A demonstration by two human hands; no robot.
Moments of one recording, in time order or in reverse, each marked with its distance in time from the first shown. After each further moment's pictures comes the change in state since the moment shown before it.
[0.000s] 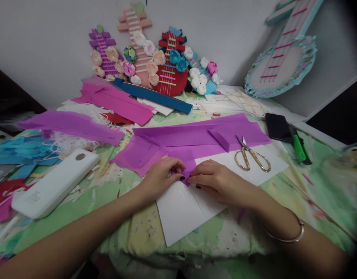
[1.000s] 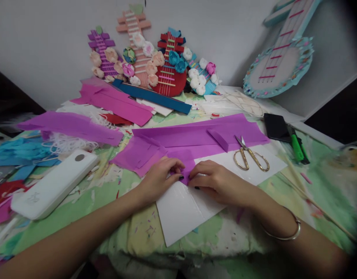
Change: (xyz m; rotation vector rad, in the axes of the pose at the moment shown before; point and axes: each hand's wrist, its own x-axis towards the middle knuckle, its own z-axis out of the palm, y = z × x) left_hand -0.002 0.002 -0.001 -0.022 -0.024 -0.005; right_hand 0.002 -0.002 -0.002 0.030 -0.003 -0.018
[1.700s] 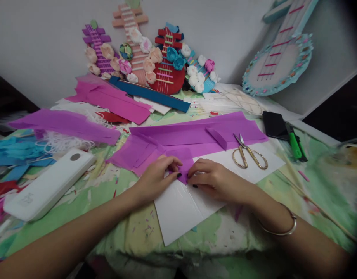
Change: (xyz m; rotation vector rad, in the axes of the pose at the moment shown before) left_hand -0.002 0.001 -0.003 -0.029 0.003 -0.011; right_hand 0.001 0.003 0.002 0.066 0.024 -0.013
